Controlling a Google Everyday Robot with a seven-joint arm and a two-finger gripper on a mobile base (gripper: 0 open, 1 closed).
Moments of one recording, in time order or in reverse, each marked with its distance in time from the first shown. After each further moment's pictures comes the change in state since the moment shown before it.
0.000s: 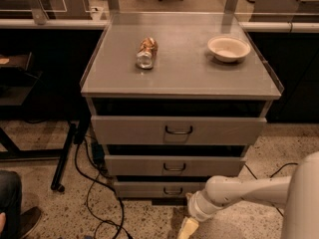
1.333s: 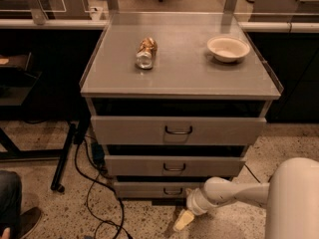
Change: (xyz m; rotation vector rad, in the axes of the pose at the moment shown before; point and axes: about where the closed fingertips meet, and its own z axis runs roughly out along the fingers) arm 0.013 -0.065 0.066 0.066 -0.089 0.089
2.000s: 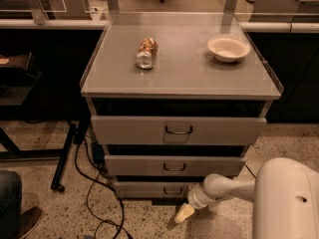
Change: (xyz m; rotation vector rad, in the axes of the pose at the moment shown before) arm 0.017 -0.048 0.027 0.051 0.017 0.042
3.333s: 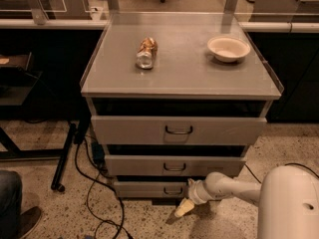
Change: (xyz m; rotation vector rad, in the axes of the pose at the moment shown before) arm -0.014 -0.025 0.006 0.045 -0.076 -0.043
